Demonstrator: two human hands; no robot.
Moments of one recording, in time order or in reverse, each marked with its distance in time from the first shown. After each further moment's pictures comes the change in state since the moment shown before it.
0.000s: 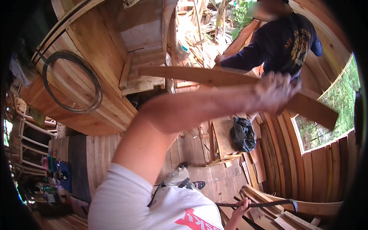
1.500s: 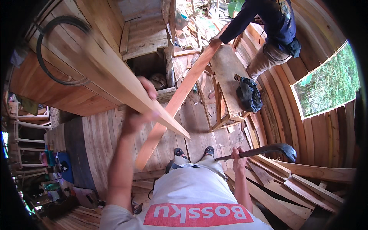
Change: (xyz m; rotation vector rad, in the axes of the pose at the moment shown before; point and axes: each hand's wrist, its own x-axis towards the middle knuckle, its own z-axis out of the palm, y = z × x) left_hand -0.422 0.045 -0.127 -1.295 0.592 -0.859; right_hand -0.082 0.015 0.068 -0.358 -0.577 -0.008
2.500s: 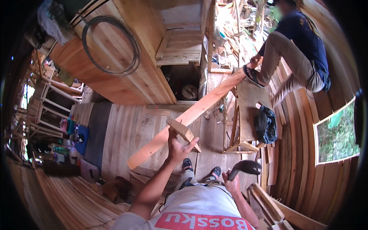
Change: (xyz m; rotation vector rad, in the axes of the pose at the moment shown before) left_hand -0.089 -0.093 0.141 0.802 0.455 -0.039; right_hand 0.041 -0.019 -0.040 -0.425 -0.529 -0.162
